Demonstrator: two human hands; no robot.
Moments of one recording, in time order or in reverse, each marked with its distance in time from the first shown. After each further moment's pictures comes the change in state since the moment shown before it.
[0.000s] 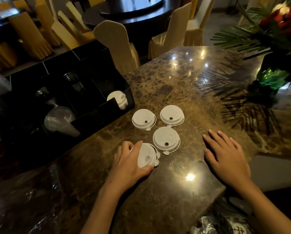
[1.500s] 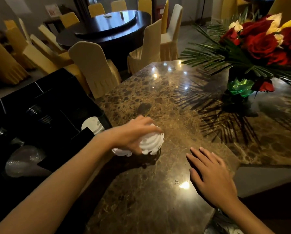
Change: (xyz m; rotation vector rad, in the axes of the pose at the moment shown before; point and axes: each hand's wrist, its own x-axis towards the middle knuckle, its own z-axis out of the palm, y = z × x) left_hand 0.183 0.090 -0.075 0.286 -0.435 0.878; right_hand 0.002 0.012 0.021 0.062 0.119 -0.013
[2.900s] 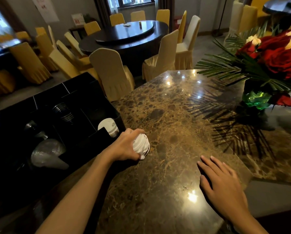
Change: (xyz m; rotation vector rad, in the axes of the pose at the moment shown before) left_hand -0.051 -0.042 0.066 -0.326 0.266 -0.536; right_hand 0.002 -0.004 -0.006 0.006 0.014 -0.008
